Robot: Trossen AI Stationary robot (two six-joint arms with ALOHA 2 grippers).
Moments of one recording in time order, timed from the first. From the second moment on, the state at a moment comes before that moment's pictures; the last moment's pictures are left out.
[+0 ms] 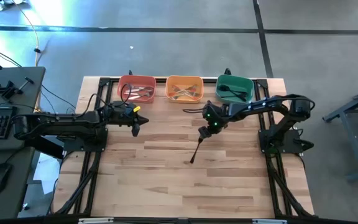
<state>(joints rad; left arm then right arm) 0.38 0.90 0.19 0.19 0.15 -0.29 -0.24 1.64 0.81 -0.30 -0.34 0.81</state>
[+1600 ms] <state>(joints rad) 0.38 0.88 0.19 0.21 0.16 -0.29 -0.26 1.53 0.71 0.05 -0.27 0.75</state>
